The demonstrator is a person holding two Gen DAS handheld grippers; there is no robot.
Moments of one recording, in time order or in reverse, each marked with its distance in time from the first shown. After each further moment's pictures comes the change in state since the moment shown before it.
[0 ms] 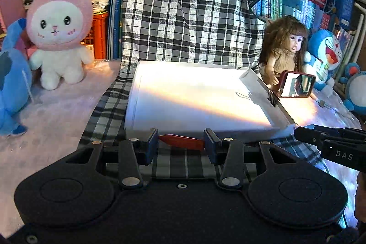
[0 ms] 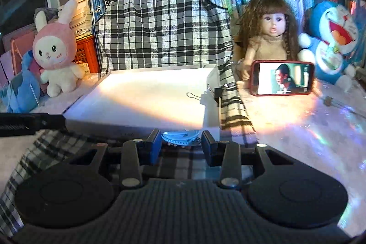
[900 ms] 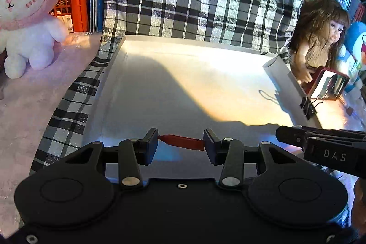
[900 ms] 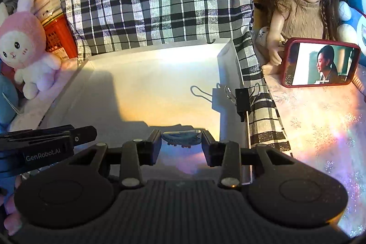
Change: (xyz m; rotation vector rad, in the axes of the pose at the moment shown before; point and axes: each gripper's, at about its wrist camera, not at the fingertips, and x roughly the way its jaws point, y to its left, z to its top) left arm 0.127 -0.006 0.034 -0.064 0.191 0.041; right arm 0.122 -0.006 0.046 0.066 0.254 0.005
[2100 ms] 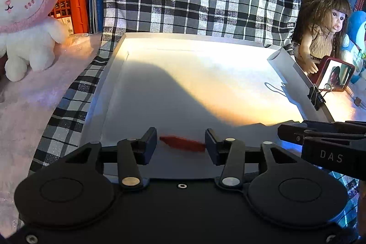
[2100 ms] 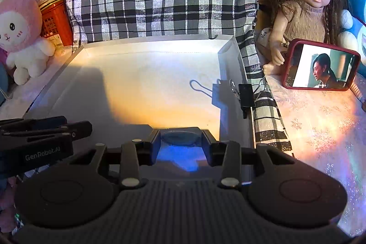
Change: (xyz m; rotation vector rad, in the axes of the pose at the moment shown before) left arm 0.006 -0.001 -0.009 0.038 -0.011 0.021; right arm 0.009 0.010 -0.006 -0.062 -0.005 -0.057
